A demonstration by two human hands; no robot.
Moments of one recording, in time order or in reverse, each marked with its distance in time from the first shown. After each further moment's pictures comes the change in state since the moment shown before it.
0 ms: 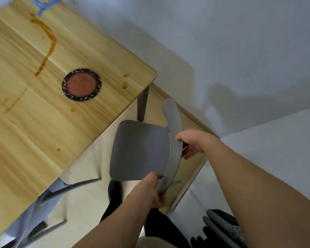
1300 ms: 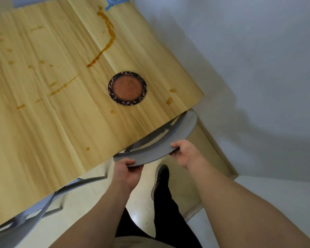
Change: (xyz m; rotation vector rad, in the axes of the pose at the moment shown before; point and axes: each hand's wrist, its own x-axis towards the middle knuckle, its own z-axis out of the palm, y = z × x) left_hand 0.059 0.146 -0.105 -0.969 -0.281 0.496; right_hand 0.075 -0.106 0.107 0.797 -0.058 -0.159
